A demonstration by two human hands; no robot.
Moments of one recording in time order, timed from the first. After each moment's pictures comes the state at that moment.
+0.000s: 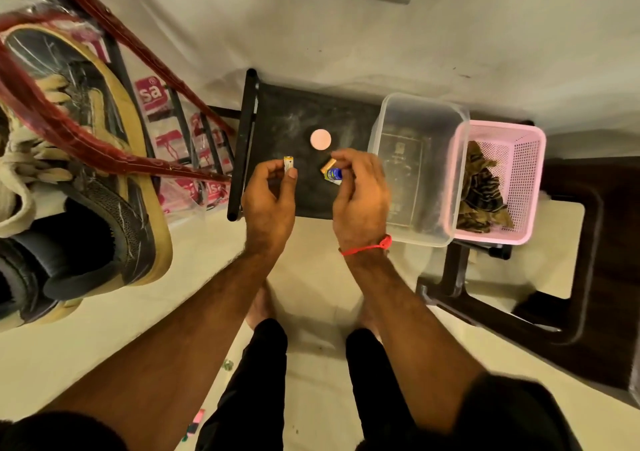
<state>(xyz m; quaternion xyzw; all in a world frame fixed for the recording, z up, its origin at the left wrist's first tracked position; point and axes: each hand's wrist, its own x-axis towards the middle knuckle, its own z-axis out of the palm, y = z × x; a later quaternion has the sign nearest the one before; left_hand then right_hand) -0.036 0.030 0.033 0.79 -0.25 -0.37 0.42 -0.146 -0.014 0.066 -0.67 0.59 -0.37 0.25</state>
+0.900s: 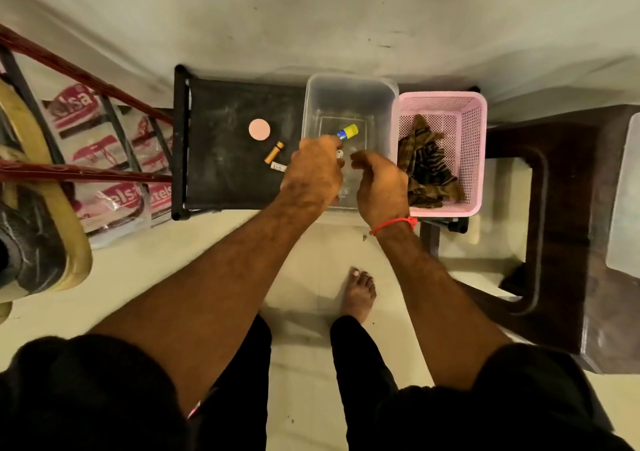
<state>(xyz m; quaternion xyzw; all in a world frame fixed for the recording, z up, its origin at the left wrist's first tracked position) -0.165 -0.062 0.038 0.75 -0.50 -0.42 0.07 -0.289 -0.045 0.025 -0.64 0.66 -0.22 0.33</state>
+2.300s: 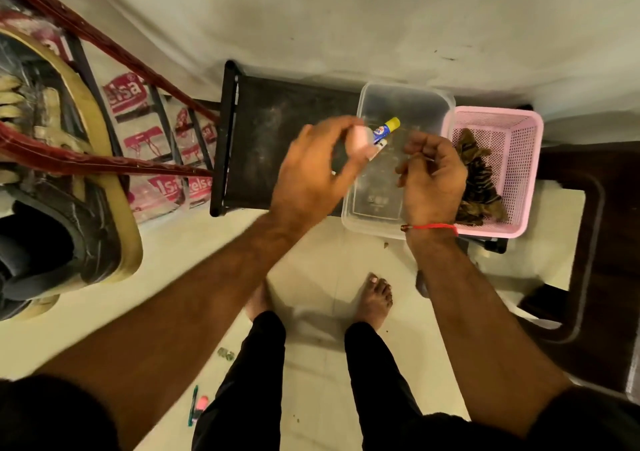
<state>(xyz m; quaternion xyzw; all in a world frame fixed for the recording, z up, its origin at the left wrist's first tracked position) -0.092 -0.027 0.063 0.67 -0.58 -0.29 0.36 -0.252 -0.063 0.054 -0.43 0.70 -0.39 0.42</state>
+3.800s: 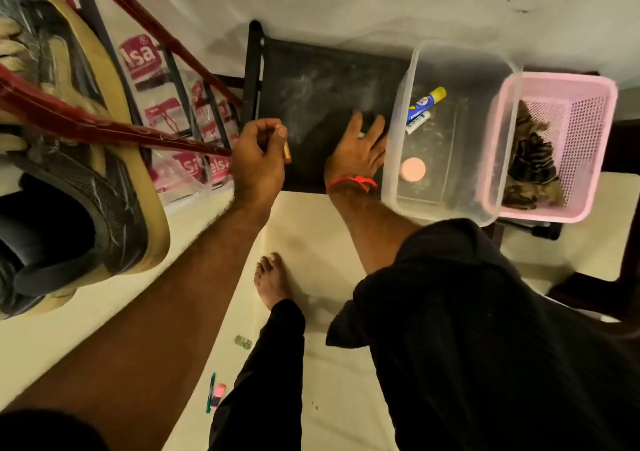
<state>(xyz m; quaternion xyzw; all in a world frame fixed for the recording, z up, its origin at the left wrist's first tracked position) 0.004 0.017 0.000 0.82 -0.24 -0.39 0.35 -0.104 -0.034 -0.063 -0.60 0.76 0.01 0.24</state>
